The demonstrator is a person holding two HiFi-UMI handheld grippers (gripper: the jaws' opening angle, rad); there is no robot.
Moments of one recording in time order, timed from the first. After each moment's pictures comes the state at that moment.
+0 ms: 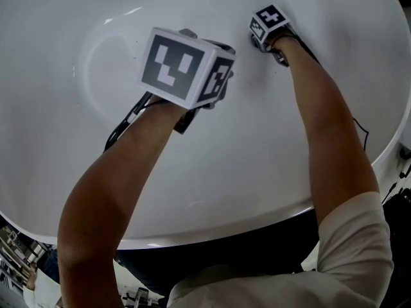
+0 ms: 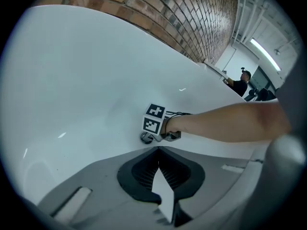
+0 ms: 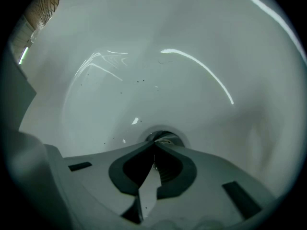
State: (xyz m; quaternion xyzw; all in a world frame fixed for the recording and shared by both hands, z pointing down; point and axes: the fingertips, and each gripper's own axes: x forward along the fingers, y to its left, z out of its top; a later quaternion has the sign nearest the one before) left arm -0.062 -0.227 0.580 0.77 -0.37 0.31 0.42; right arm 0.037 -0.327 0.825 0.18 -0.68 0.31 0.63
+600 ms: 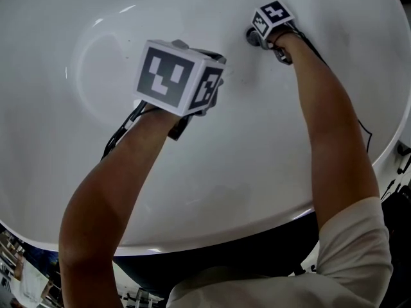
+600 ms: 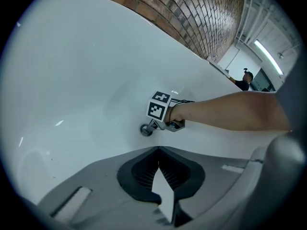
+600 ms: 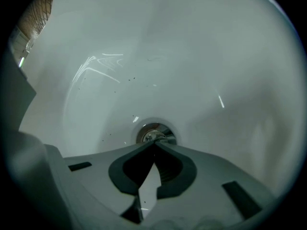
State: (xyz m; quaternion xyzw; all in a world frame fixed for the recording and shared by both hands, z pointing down) left arm -0.065 -0.207 0.607 0.76 -0.36 0.32 0.44; right arm 0.051 -0.328 0.823 0.19 -0.67 0.35 0.63
